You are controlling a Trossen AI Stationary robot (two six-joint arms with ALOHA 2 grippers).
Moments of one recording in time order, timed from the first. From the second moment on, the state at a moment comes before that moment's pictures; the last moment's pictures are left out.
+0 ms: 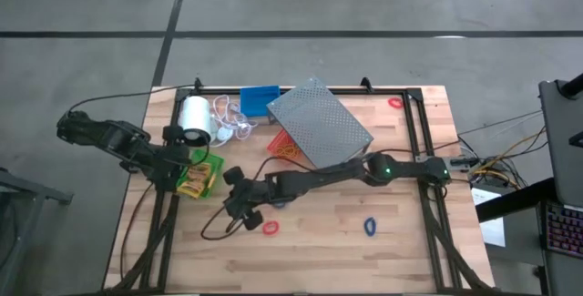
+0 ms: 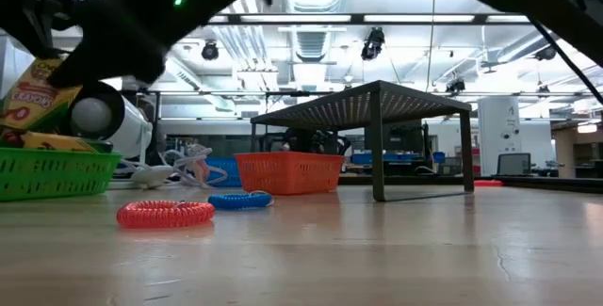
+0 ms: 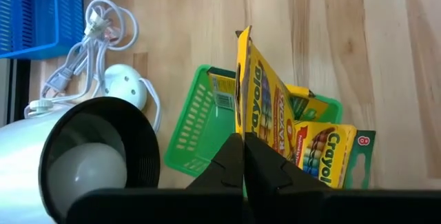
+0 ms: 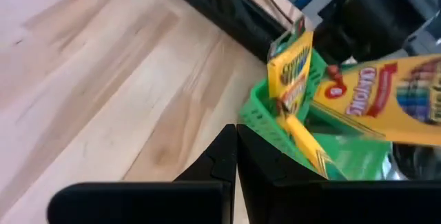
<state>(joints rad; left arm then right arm) -0.37 0.65 0.89 -1.46 -0.30 -0.24 0.18 2.57 2.36 -0.39 0.11 -0.50</state>
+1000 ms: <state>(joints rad) -0.37 0.67 0.89 -1.46 -0.24 -0.21 0.18 2.48 2.35 -0.68 0.19 -0.44</state>
